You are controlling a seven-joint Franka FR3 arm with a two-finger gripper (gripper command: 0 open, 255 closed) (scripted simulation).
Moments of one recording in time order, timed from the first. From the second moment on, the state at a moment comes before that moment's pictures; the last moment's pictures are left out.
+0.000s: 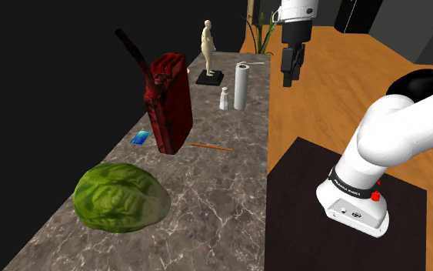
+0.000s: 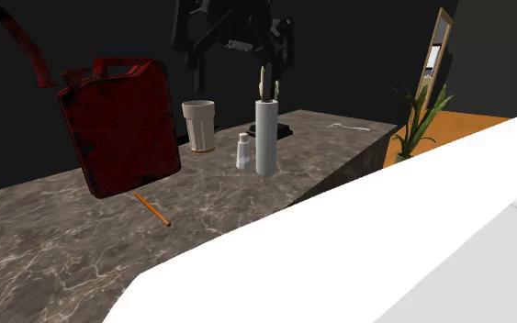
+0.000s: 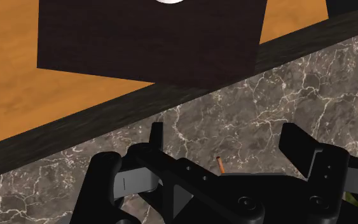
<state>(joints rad) 0.00 -0.77 -0.05 -2.45 0.09 1.48 -0.16</state>
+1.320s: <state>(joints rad) -0.03 -0.18 -0.11 -2.21 0.08 1.95 -0.21</state>
